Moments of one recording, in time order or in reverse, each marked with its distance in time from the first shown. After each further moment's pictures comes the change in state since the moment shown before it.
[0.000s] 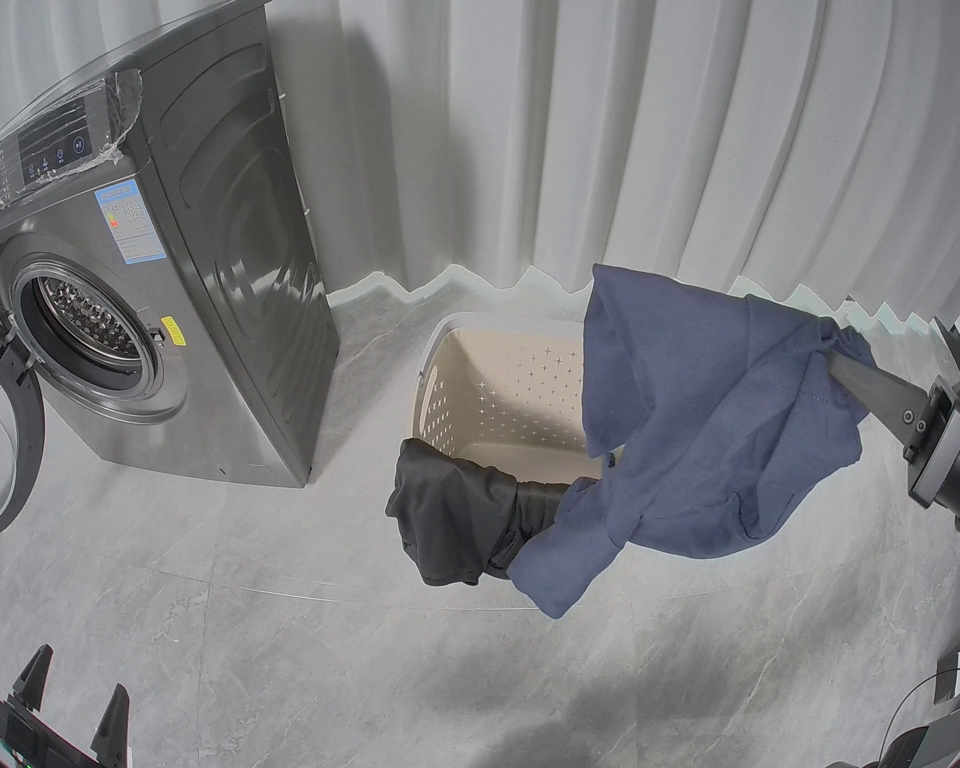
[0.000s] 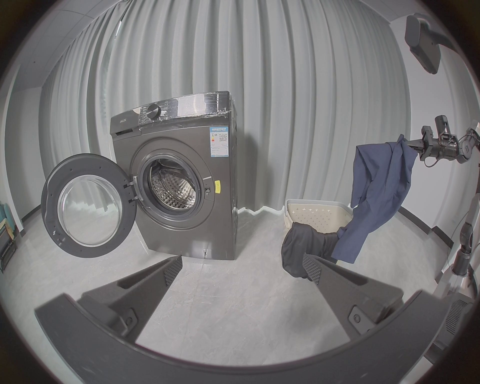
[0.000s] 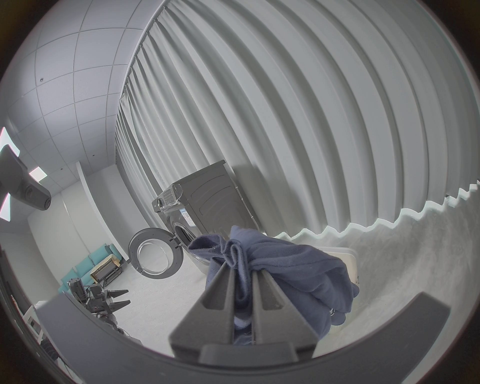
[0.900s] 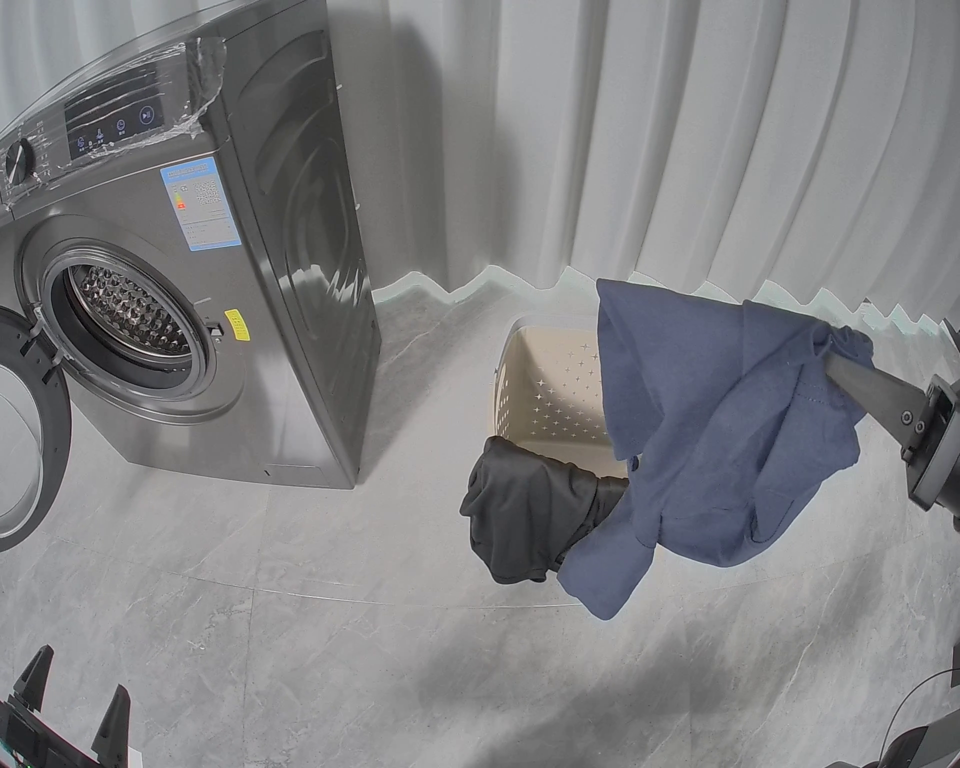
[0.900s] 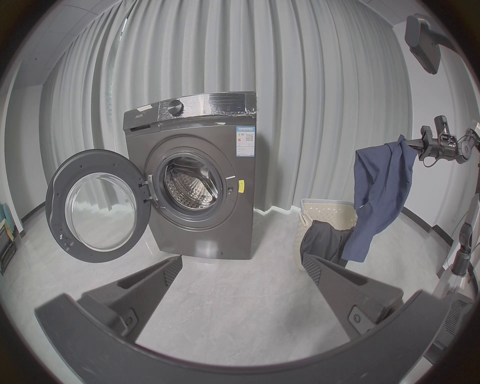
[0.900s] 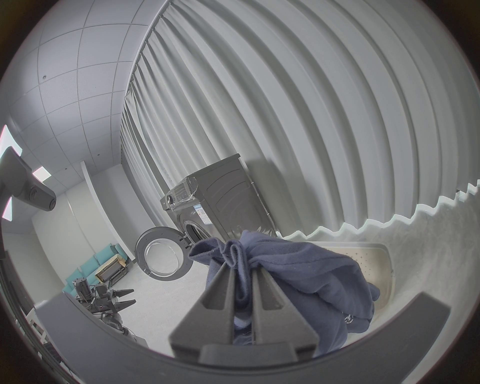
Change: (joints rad) left arm 0.000 0.000 0.000 0.001 -0.002 -0.002; right arm 0.001 0.007 -0.001 -0.009 0.036 0.007
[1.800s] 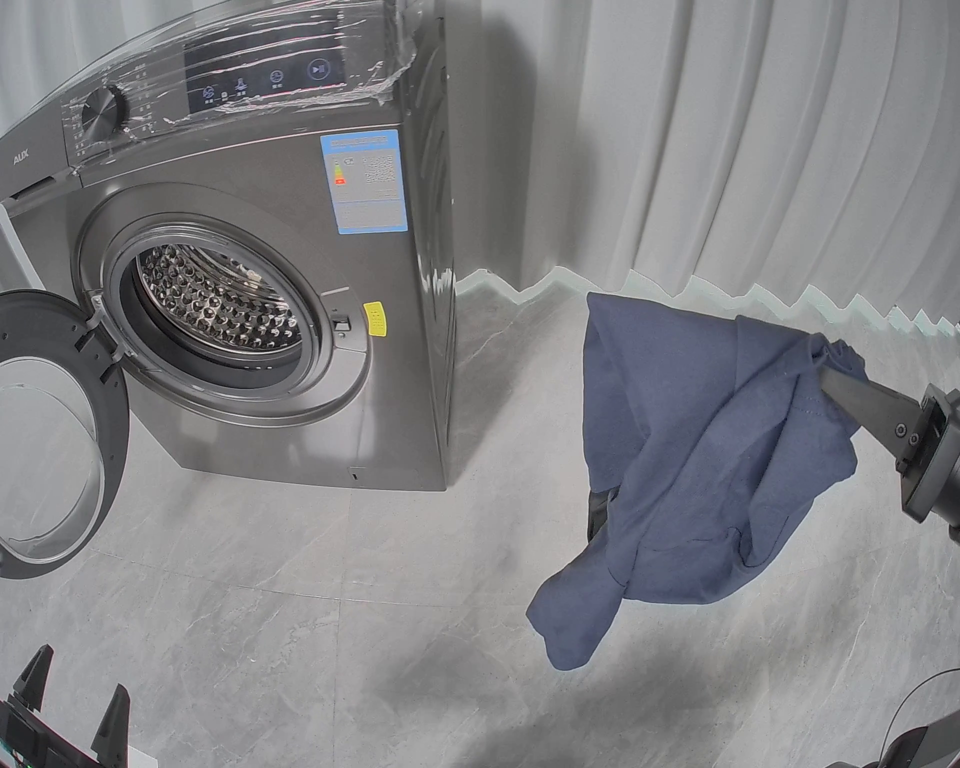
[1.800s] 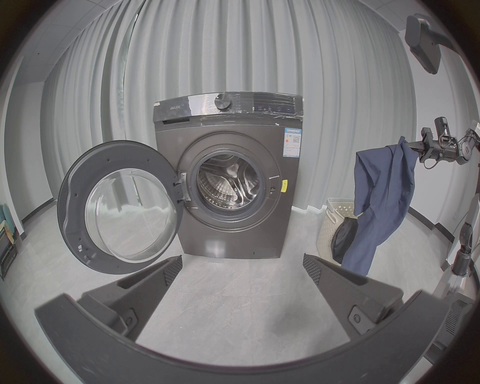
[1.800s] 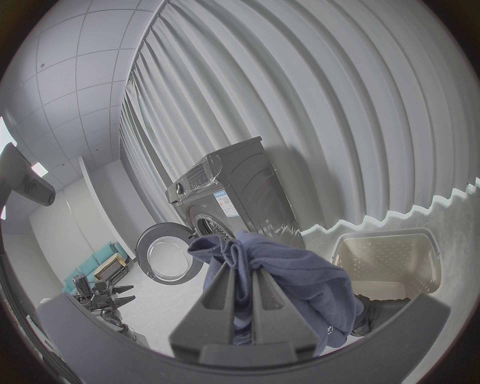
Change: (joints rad) left arm 0.000 0.000 0.000 0.000 0.000 0.000; right arm 0.000 0.003 0.016 0.001 0.004 -0.003
